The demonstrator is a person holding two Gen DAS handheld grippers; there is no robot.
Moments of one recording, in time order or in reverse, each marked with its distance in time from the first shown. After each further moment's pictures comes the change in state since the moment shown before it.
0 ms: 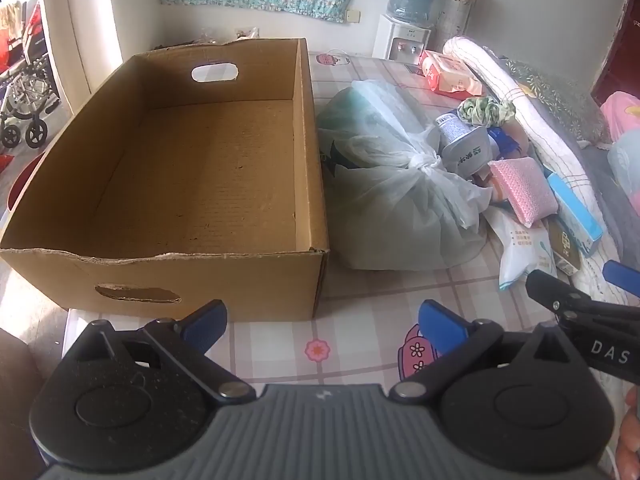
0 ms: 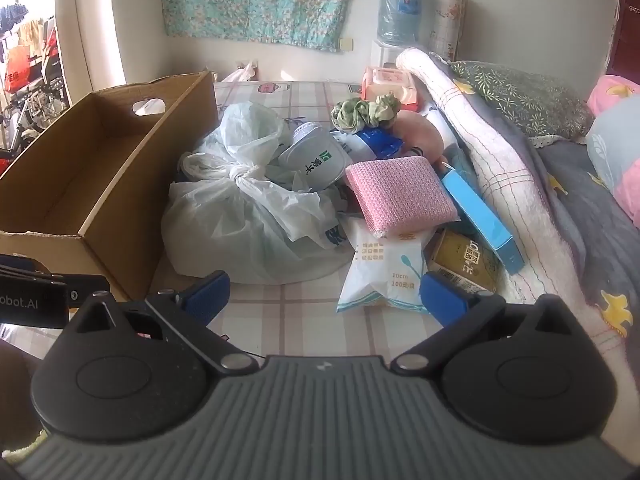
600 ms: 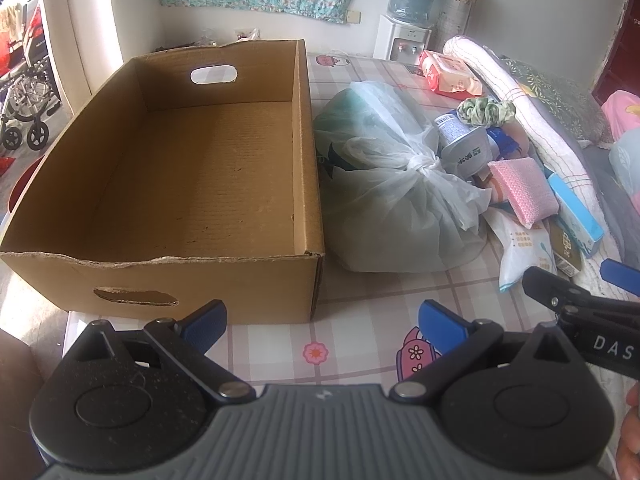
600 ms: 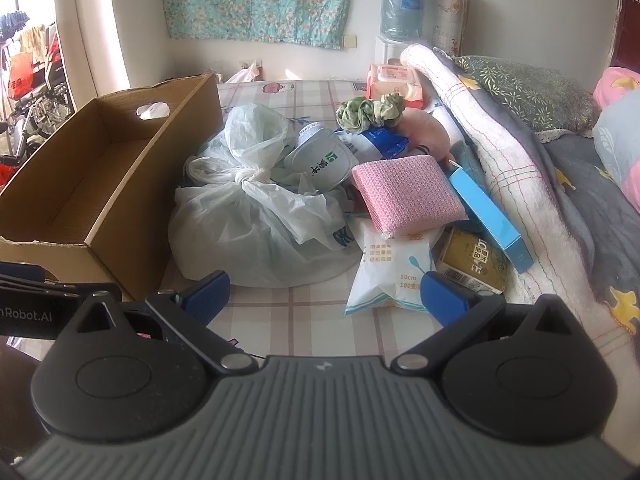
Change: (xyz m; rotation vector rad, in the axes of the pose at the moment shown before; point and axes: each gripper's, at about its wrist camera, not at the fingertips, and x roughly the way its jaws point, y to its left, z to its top) left arm 0.000 -0.002 0.000 0.000 0.000 0.004; right arm 0.001 -0.001 0.004 0.020 0.012 0.029
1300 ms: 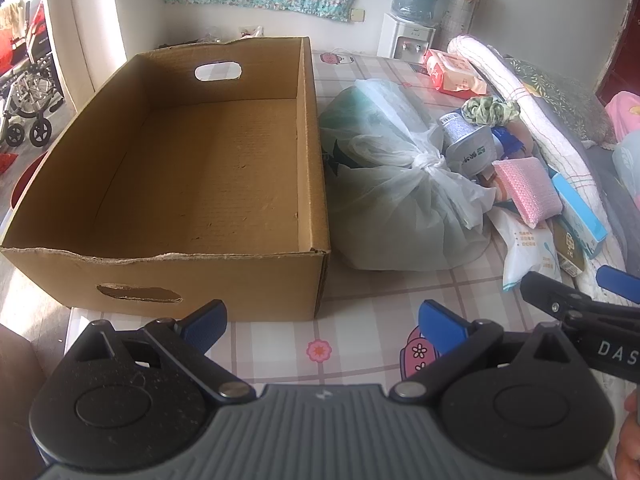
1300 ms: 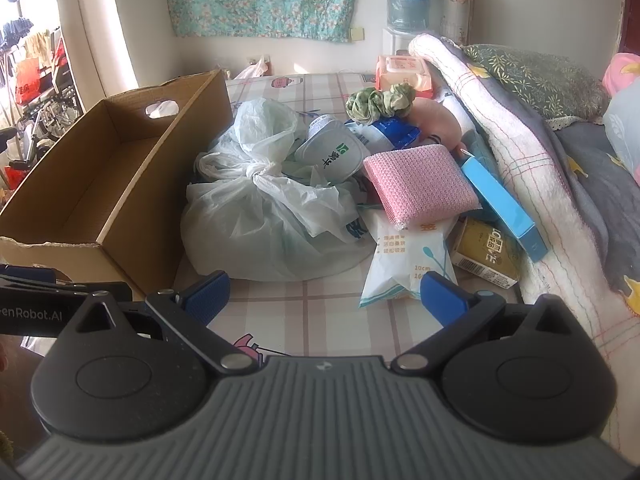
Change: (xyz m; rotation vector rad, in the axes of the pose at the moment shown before) left arm 0.000 0.002 0.000 -0.005 0.007 0.009; right arm 0.001 -0.001 -0.001 0.024 0.021 0.040
